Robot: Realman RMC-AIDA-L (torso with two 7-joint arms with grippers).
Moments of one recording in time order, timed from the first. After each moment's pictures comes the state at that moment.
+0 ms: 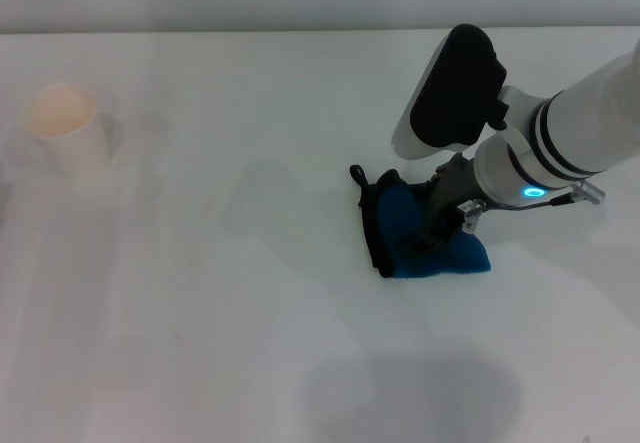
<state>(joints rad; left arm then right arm) -0.33 -2.08 0.66 -0.10 0.53 1.64 -0.48 0.65 2.01 -1.84 -1.08 -2.48 -1.05 2.51</state>
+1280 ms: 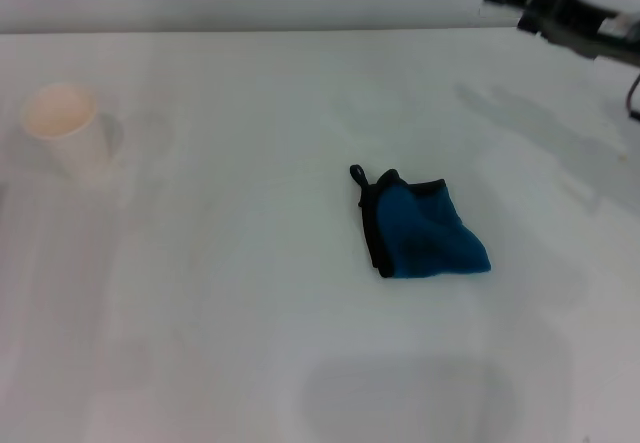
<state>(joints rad) -0.33 -2.09 0.66 -0.10 0.51 1.65 -0.45 0.33 2.01 -1.31 -1.06 -1.57 -0.78 2.51</state>
